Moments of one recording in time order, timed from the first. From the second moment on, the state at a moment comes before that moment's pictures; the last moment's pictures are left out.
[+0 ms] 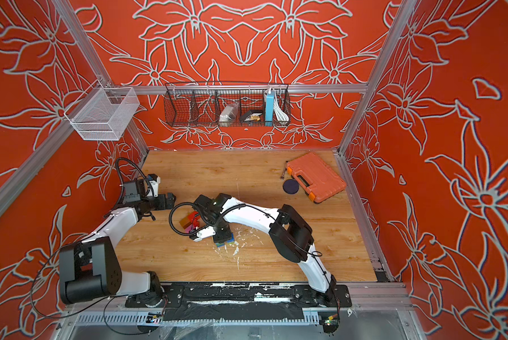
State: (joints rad) left arm 0.28 1.36 0.77 -0.24 0.24 0.10; right arm 1.09 2.10 1.74 -1.07 -0.11 -0.80
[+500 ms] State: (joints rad) left arm 0.28 1.36 0.77 -0.24 0.24 0.10; right arm 1.05 2.06 1.68 -1.07 -0.15 -0.79
